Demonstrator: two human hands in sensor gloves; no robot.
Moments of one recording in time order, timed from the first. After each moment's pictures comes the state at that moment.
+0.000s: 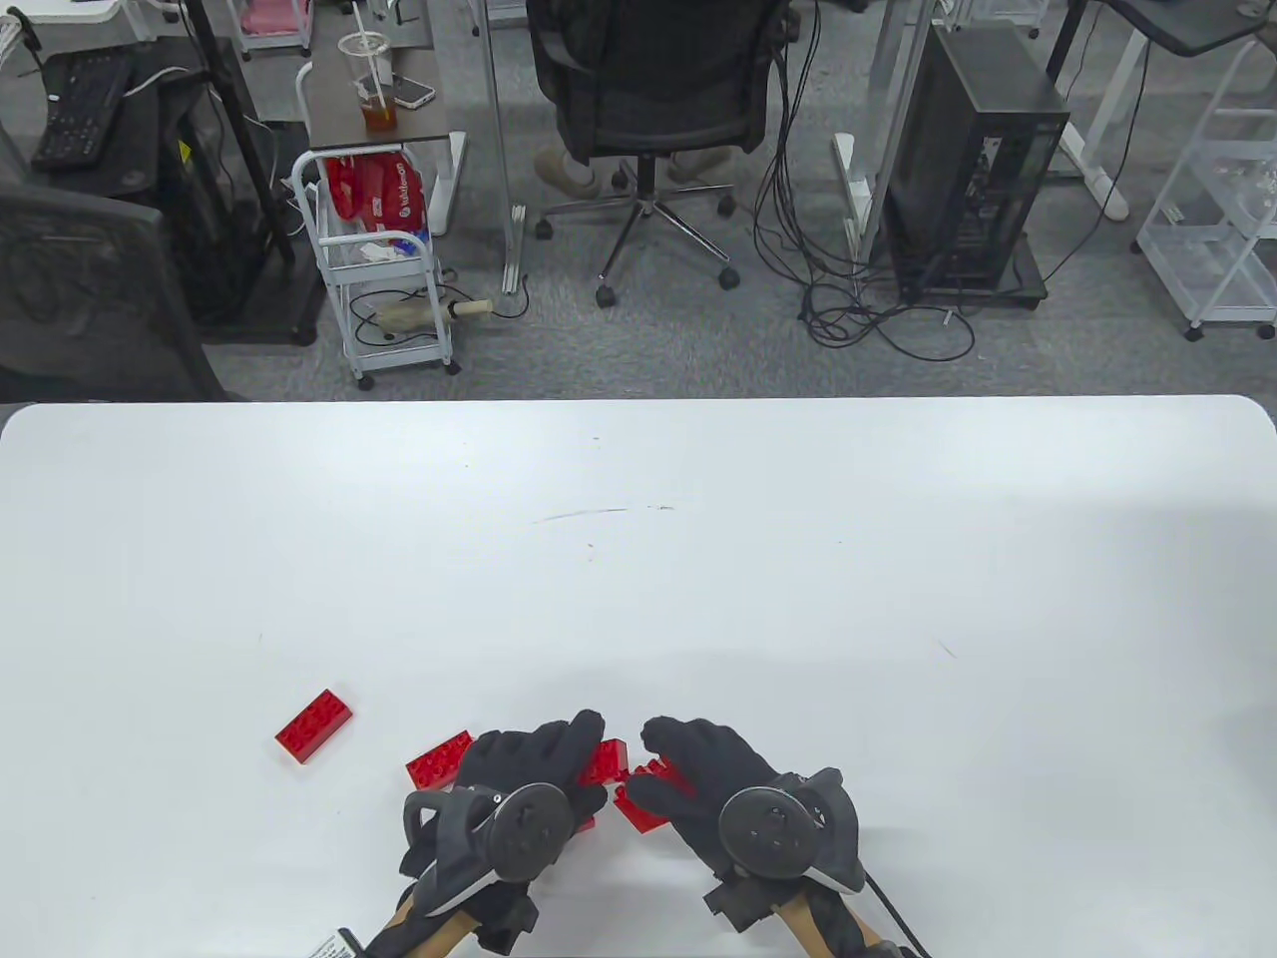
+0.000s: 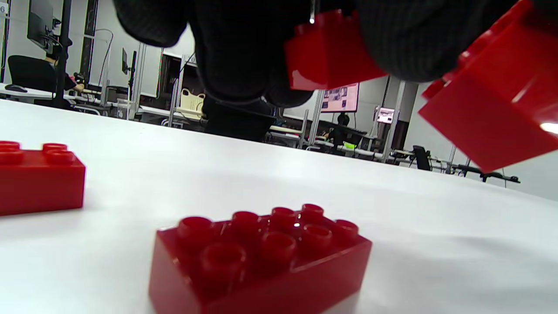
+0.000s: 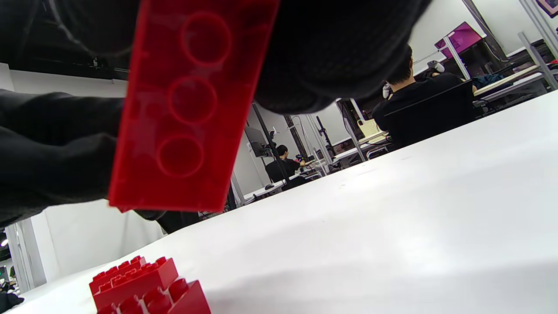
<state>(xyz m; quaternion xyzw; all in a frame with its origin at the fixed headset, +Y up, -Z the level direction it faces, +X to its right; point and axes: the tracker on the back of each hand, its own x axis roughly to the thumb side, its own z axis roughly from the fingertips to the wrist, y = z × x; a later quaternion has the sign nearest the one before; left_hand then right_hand) -0.137 -0.721 -0.248 0.06 -0.15 0.11 0.98 0.082 -0.726 -0.252 0.24 -0.14 0.92 0.27</state>
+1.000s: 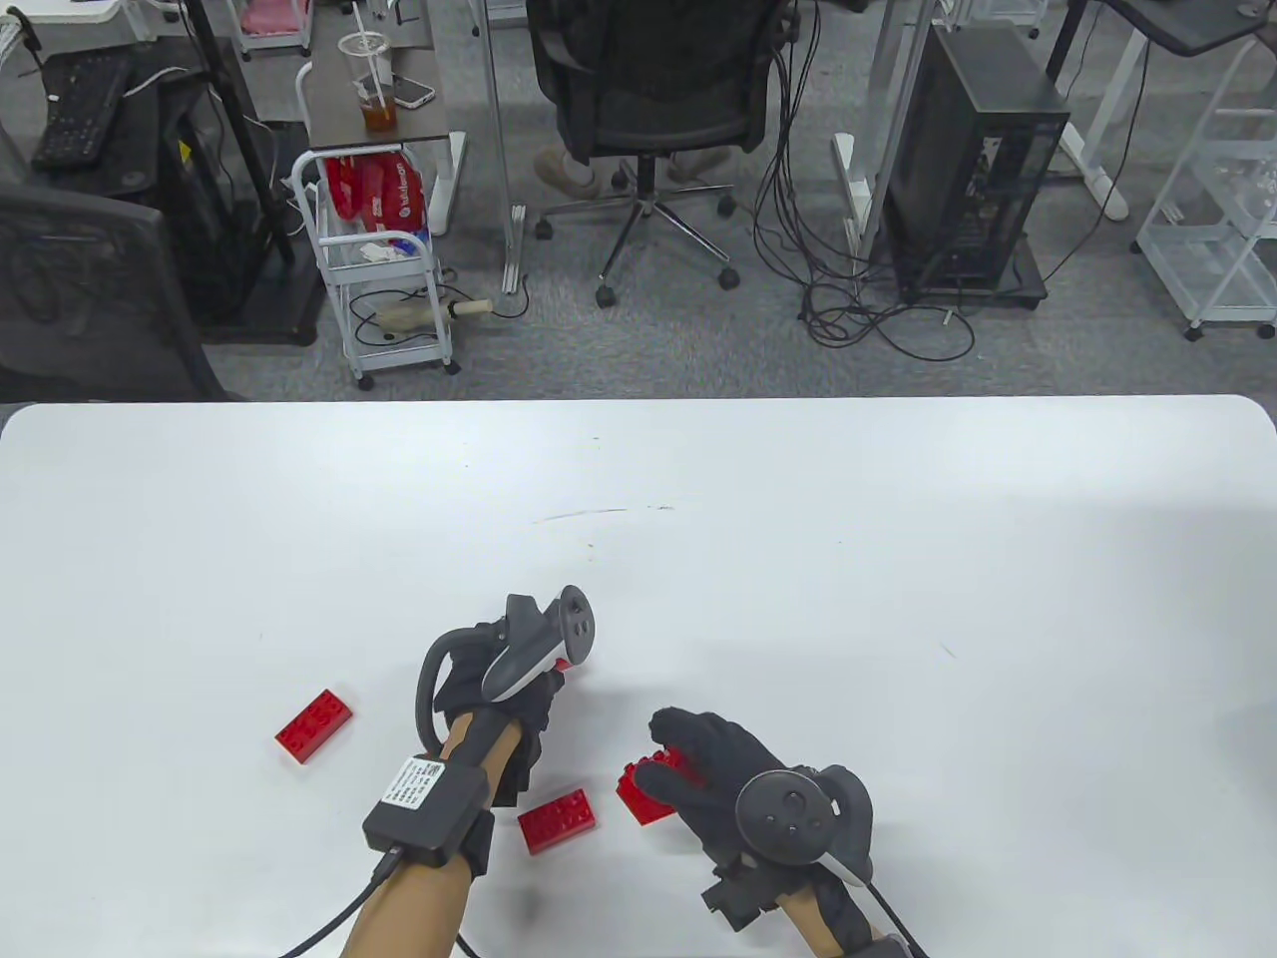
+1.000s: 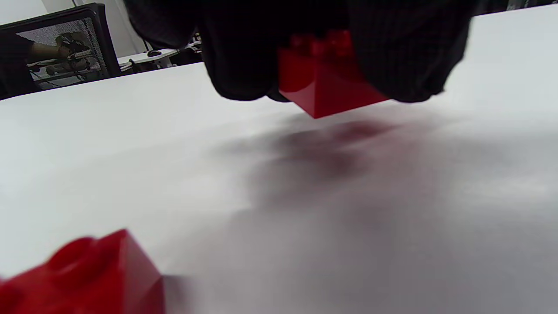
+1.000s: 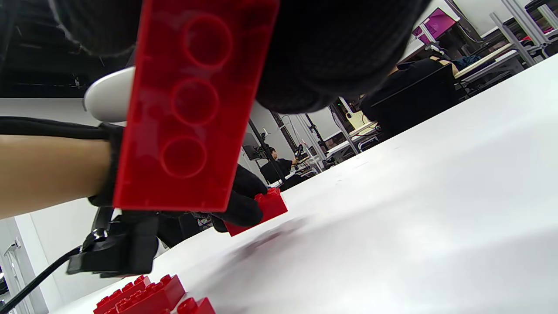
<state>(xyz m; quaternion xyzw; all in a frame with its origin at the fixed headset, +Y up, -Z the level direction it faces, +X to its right) -0.132 -0.735 -0.399 -0.13 0.05 -0.08 0.99 0.090 -0.727 -0.259 0.21 -0.12 0.92 0.32</state>
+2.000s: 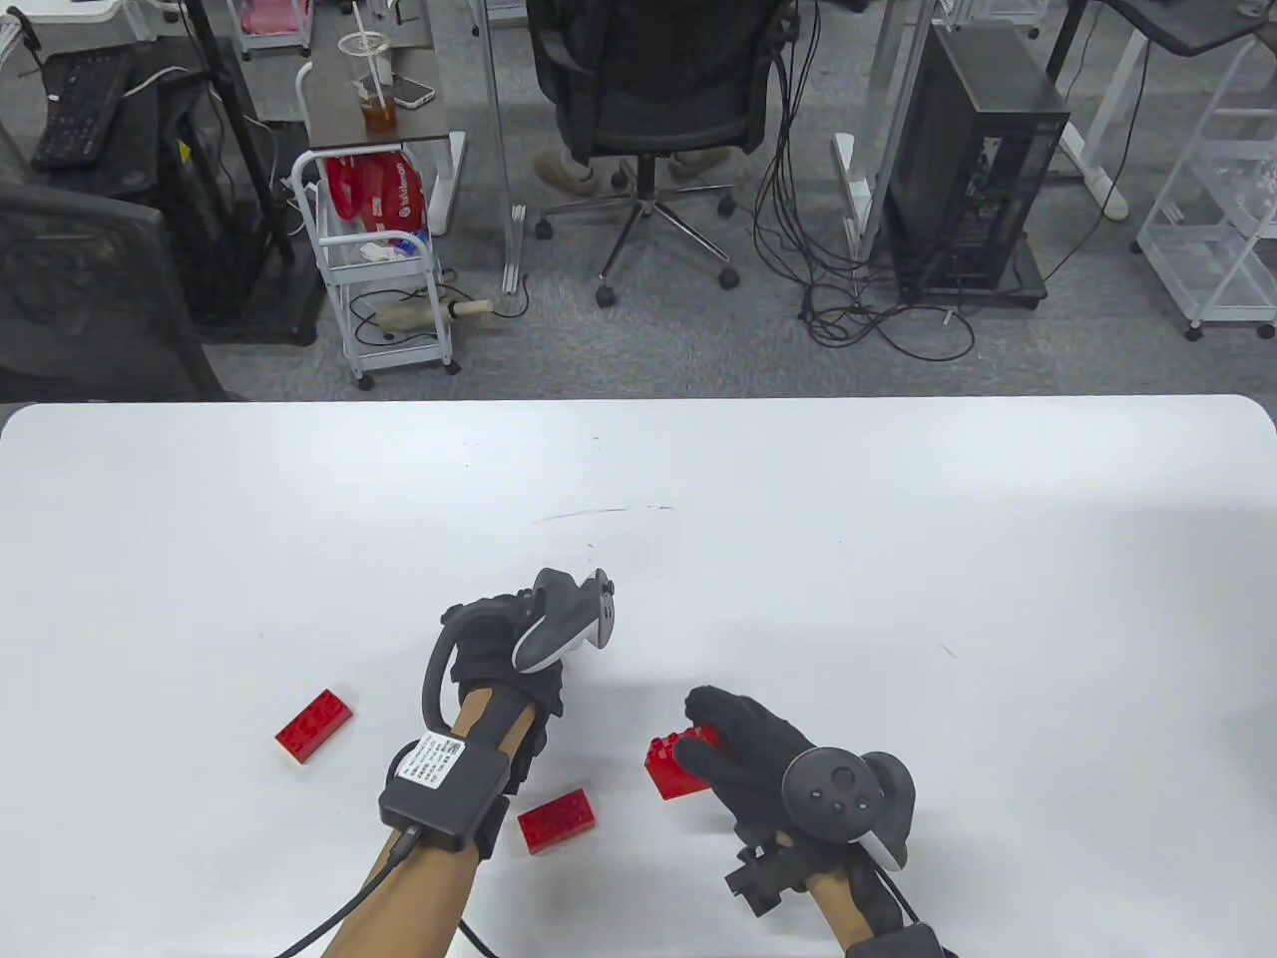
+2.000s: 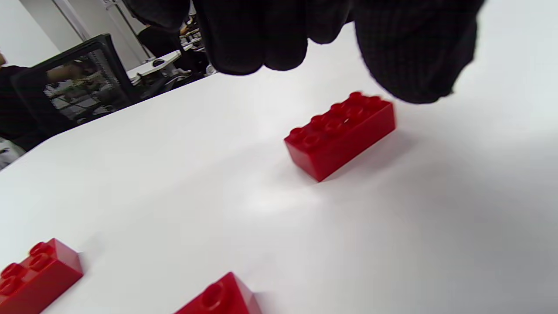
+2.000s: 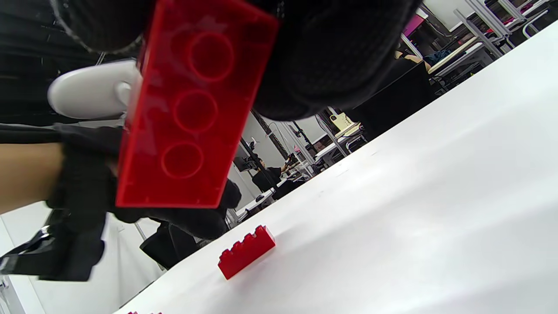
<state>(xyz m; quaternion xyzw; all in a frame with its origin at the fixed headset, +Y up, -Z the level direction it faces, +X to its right) -0.113 -0.694 -0.380 -0.16 0.02 -0.14 0.98 0.121 -0.727 -0.270 0.19 -0.12 0.90 0.37</state>
